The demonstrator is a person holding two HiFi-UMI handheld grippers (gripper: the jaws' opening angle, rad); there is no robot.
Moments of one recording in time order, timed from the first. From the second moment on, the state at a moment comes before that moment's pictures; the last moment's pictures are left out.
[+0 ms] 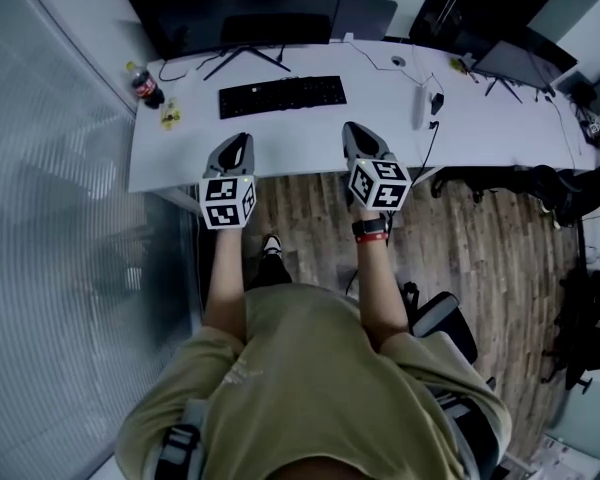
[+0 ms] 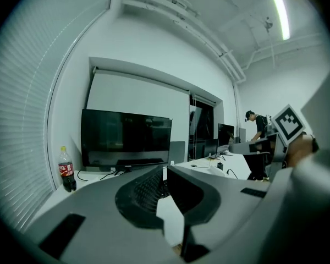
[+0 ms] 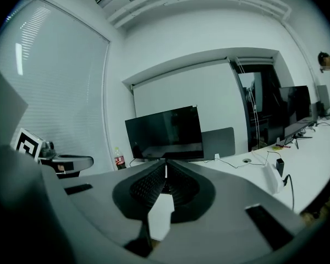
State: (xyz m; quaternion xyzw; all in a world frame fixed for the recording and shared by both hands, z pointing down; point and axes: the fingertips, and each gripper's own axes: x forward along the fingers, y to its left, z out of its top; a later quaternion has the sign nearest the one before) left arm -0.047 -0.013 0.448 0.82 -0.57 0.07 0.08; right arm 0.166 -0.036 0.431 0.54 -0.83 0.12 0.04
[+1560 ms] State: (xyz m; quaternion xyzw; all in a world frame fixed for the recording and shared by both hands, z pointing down) left arm -0.179 -0.225 0.517 0.83 -0.51 0.12 0.17; right arm 0.068 -0.237 0.485 0.51 -0.83 0.18 0.11
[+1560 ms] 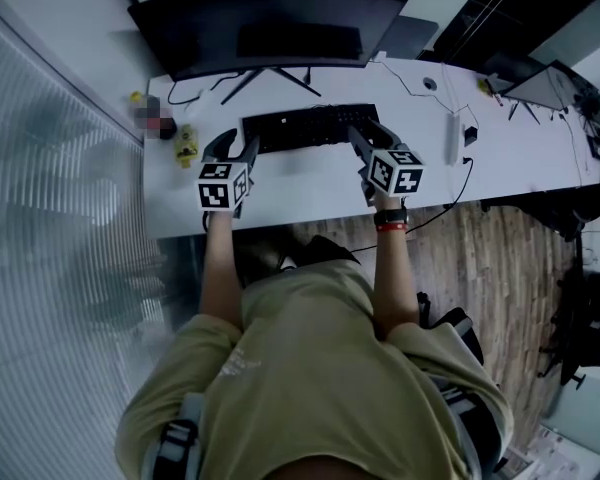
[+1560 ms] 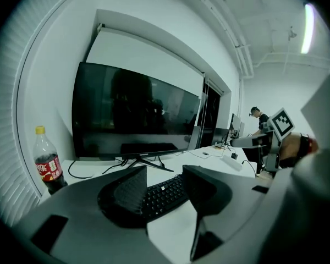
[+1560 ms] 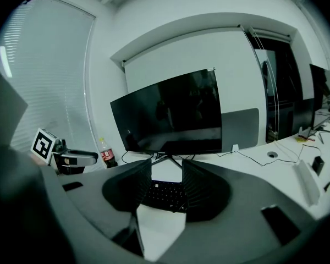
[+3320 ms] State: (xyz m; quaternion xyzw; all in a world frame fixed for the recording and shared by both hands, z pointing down) left arm -0.199 -0.373 0.701 0.75 -0.48 0.23 0.38; right arm 0.185 -0.418 0.674 0.47 -0.79 0.32 0.24
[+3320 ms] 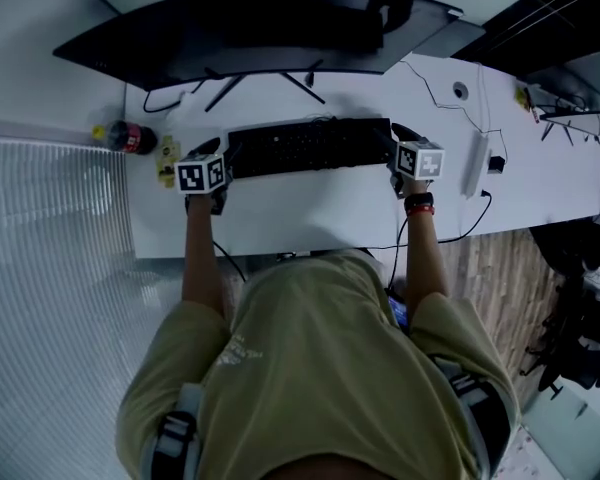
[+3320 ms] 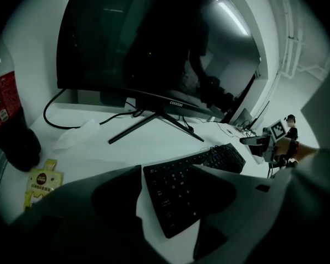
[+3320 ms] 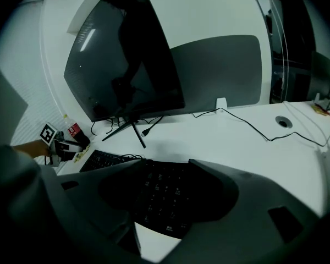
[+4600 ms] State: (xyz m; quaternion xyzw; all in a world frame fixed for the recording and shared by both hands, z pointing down) left arm -0.190 -0.405 0.757 0.73 -0.45 0.25 0.45; right arm 0.199 -0.458 0.740 0.45 -0.76 0.41 0.25
